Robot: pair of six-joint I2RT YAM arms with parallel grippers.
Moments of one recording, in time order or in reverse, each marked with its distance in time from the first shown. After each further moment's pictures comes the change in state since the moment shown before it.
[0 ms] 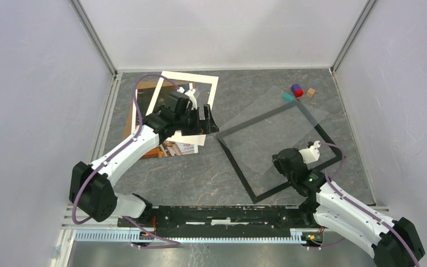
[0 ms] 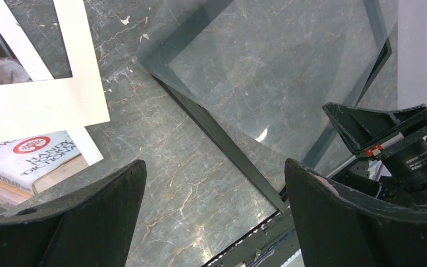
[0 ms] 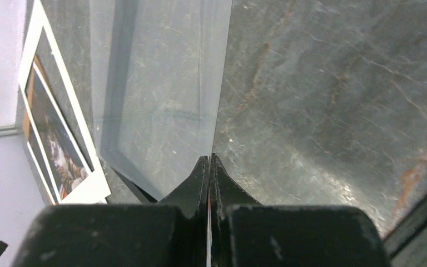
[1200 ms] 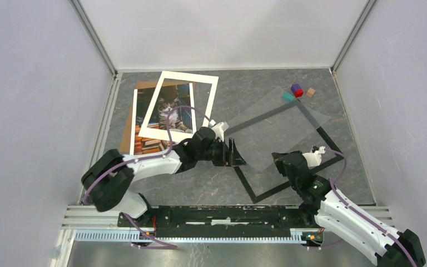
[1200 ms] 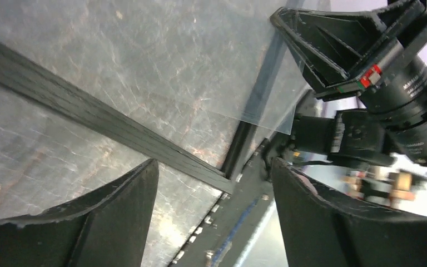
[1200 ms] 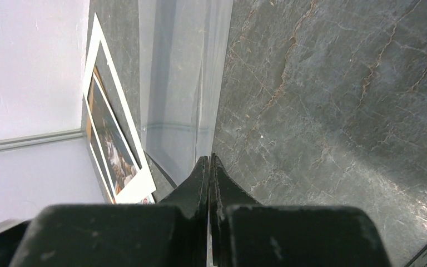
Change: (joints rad) left arm -0.309 0.153 -0.377 0.695 0.132 -0.353; right arm 0.023 -0.143 -0.065 0.028 0.014 0.126
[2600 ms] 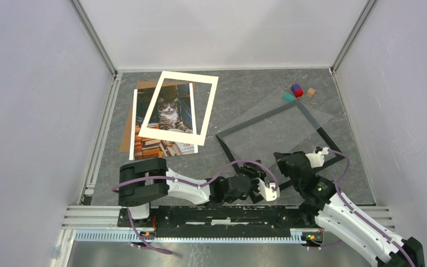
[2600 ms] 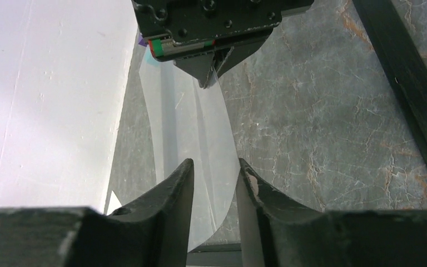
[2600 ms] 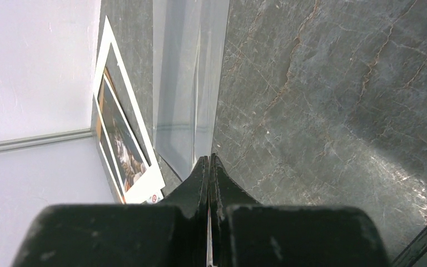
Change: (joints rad) left arm -0.570 0.245 0.080 0.455 -0.841 1.690; right arm 0.000 -0.072 0.028 -0.092 0.002 0.013
